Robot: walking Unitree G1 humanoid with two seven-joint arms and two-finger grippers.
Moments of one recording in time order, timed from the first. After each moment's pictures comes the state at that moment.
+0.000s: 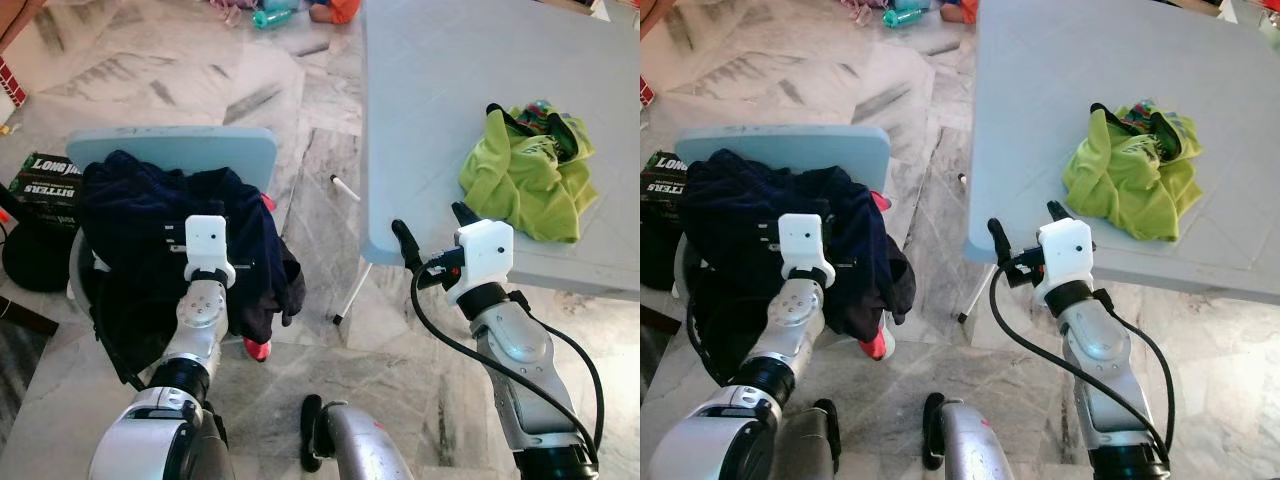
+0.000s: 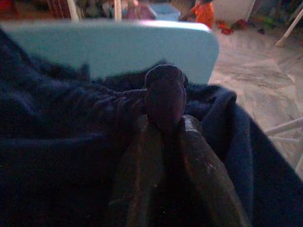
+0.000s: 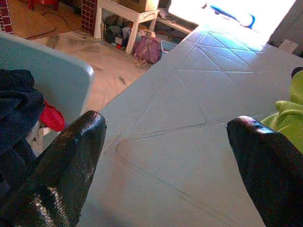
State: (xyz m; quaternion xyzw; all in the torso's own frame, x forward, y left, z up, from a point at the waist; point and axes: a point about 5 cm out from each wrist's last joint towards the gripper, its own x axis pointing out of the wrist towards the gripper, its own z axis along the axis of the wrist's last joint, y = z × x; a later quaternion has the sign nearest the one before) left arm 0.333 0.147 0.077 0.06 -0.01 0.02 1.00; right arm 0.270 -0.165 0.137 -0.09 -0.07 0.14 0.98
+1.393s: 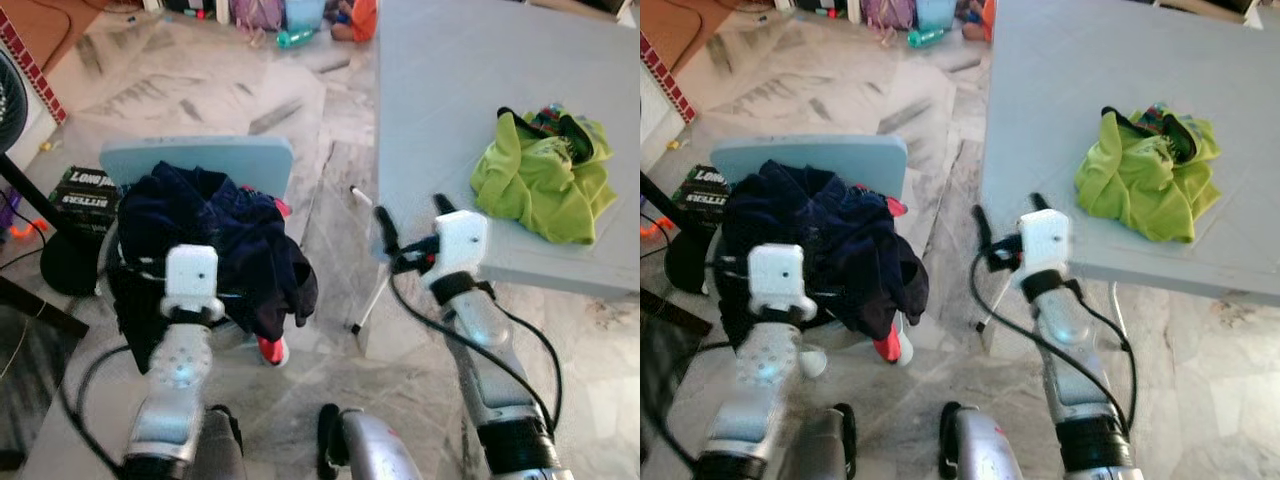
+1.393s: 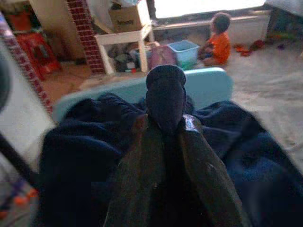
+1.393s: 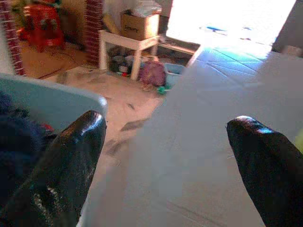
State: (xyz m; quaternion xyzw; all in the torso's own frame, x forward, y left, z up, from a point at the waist) left arm 0.263 0.155 0.102 0.11 -0.06 0.03 0.99; right arm 0.287 -0.152 0.124 -0.03 -0.09 0.10 0.99
